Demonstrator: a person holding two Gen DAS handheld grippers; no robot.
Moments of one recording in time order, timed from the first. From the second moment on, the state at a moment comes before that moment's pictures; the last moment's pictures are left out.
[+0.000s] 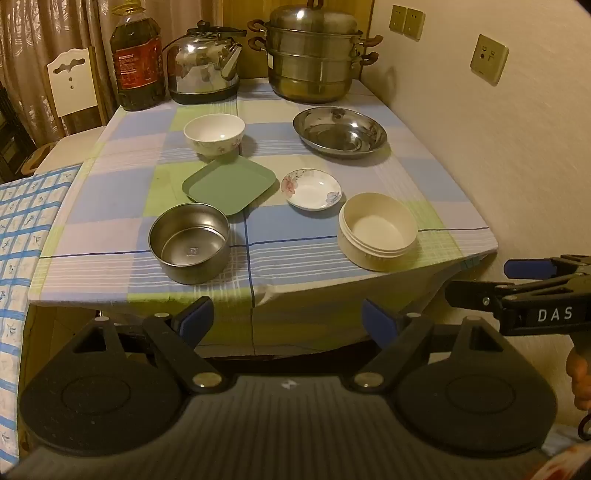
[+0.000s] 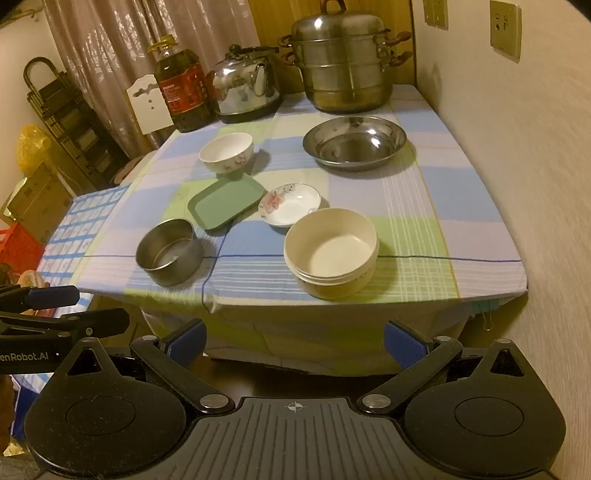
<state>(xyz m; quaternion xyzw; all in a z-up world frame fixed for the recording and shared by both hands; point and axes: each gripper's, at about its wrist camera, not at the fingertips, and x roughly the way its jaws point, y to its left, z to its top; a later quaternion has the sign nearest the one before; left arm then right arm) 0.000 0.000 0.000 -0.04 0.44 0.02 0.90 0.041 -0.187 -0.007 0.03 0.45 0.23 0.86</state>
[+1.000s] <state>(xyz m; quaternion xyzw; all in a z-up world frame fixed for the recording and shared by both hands) 0.001 0.003 -0.005 -0.04 0.44 0.02 0.90 0.045 -0.187 -0.008 0.03 0.45 0.23 0.86</state>
